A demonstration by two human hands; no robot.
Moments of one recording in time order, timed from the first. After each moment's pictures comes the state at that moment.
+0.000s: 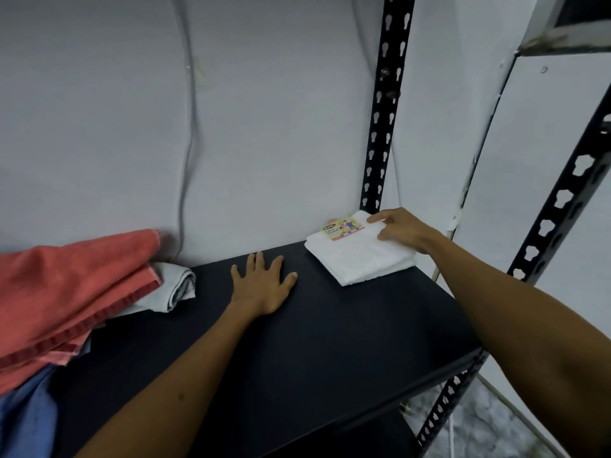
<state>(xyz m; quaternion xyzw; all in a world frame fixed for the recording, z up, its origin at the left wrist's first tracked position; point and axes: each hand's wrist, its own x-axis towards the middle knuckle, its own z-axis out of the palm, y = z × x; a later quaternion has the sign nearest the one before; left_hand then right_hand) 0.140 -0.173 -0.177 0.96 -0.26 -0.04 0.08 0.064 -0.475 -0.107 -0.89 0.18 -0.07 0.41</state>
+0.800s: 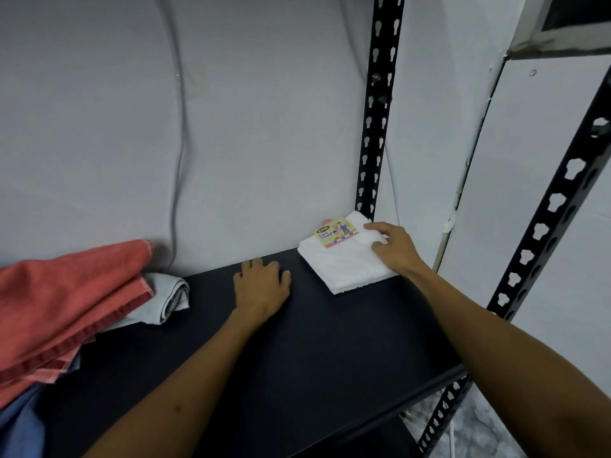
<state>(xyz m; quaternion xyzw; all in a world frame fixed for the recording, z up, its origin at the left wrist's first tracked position) 0.136 -0.191 -0.169 0.96 -0.23 0.06 0.14 0.061 -0.458 -0.152 -0.85 0.18 -0.25 0.43</state>
